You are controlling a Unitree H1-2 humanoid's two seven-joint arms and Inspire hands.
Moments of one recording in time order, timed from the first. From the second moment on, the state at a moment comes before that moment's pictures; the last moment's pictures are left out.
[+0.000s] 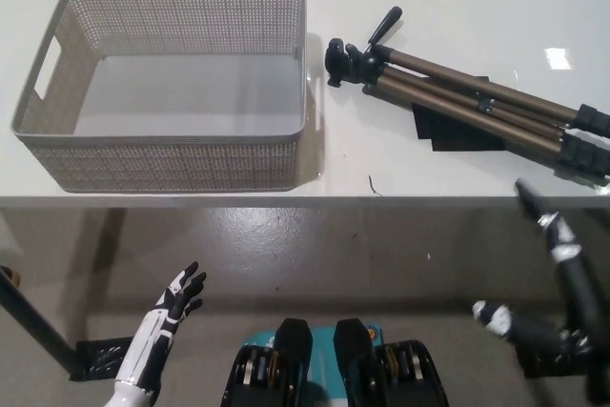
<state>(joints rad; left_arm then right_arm) 0.00 0.15 -0.05 0.20 0.01 -0.26 -0.09 -0.03 -0.23 0.05 -0.41 -0.24 -0.08 0.07</state>
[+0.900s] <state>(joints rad) 0.01 0.15 -0.05 0.22 0.01 -0.27 -0.09 -1.09 -0.40 0.28 0.34 -0.60 0.34 0.43</state>
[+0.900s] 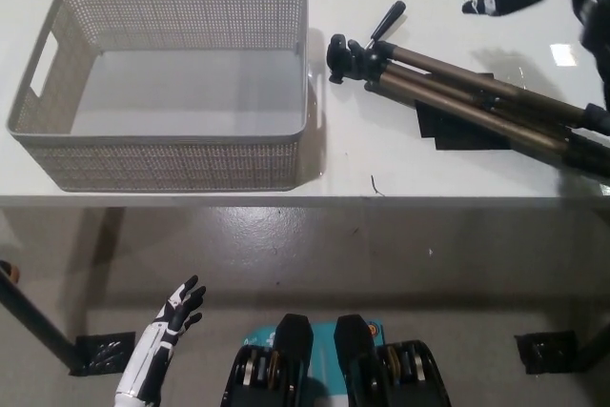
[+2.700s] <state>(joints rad) 0.08 0.14 -0.05 0.21 -0.05 -0.35 -0.13 -1.26 -0.09 0.71 1.42 -0.70 0.34 0.21</state>
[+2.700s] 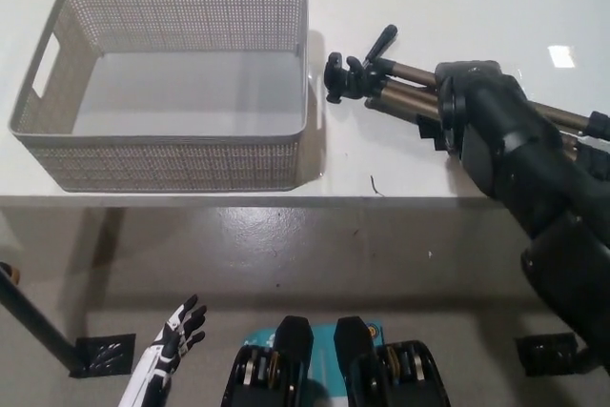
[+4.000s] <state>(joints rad) 0.08 0.15 -0.05 0.23 -0.05 -0.38 -0.14 -1.17 -0.25 -0.16 1.41 -0.28 -0.03 -0.15</state>
